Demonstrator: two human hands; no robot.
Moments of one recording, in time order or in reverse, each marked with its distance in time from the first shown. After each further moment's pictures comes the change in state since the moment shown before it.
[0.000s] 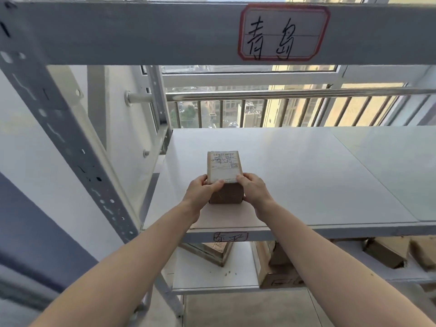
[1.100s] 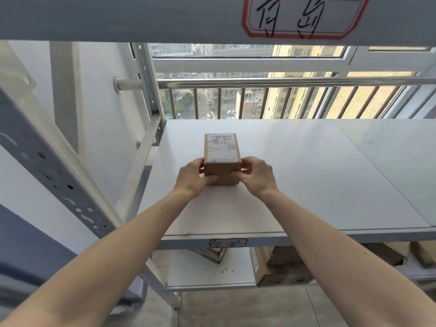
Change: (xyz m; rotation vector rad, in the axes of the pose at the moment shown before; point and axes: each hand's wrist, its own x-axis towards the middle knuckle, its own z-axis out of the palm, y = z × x) left_hand 0.056 0.008 -0.013 0.649 0.078 0.246; right_hand 0.052 -0.007 -0.018 -0.482 0.089 -0.301
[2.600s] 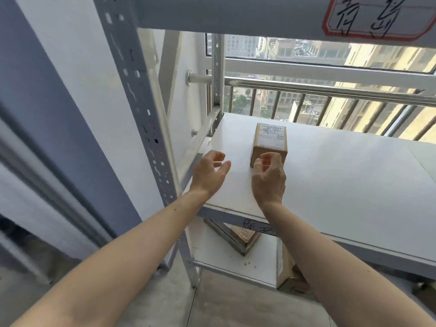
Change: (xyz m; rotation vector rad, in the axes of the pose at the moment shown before) left_hand -0.095 -0.008 -0.043 -0.038 0.411 -0.065; right_hand -0.069 -0.055 0.066 0.154 0.256 -0.139
